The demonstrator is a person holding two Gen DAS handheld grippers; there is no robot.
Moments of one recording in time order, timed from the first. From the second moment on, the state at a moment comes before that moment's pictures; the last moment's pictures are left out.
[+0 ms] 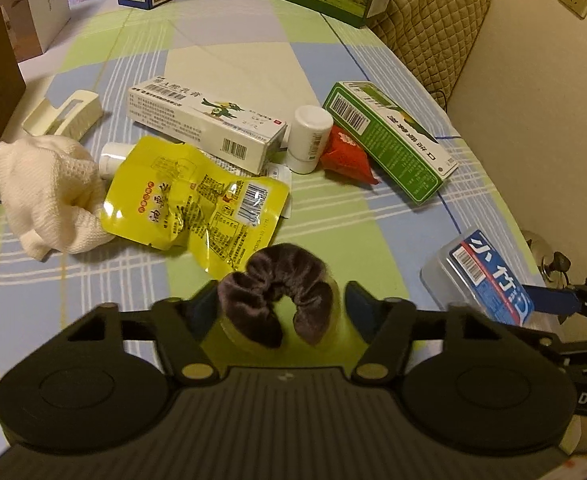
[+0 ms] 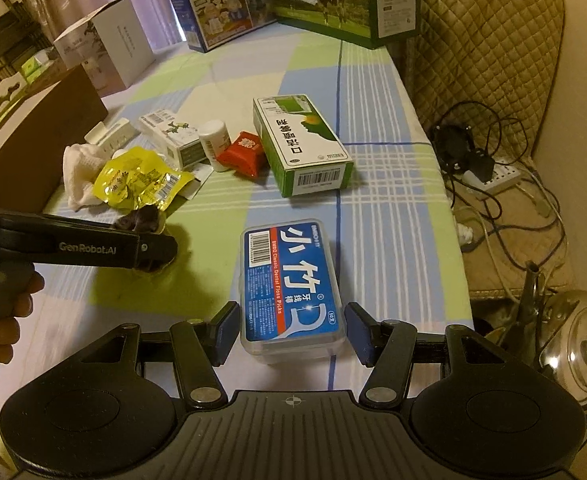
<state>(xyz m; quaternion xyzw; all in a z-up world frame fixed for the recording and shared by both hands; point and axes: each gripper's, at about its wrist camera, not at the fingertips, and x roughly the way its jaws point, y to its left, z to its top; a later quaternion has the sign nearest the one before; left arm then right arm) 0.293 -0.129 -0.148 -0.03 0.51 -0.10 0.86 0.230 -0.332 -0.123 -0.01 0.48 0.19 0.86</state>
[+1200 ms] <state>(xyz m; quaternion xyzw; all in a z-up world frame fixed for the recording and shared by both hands) 0.204 -0.034 -0.093 -0.07 0.48 -0.05 0.87 0.221 -0.287 -0.104 0.01 0.46 0.18 0.87</state>
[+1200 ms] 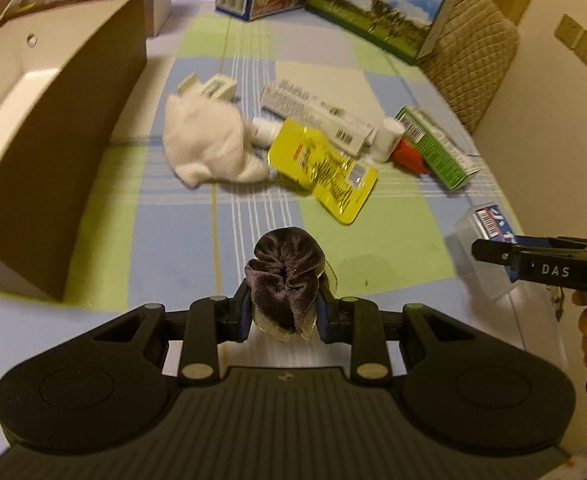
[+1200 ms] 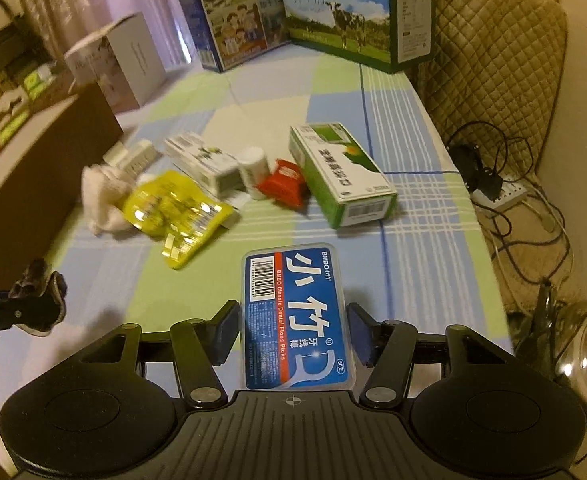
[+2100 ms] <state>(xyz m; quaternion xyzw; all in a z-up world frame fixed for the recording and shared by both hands) 0.187 0.198 -0.006 -0.06 0.42 -0.01 0.90 0.180 0.013 -0.023 0.06 0.40 0.39 0.83</state>
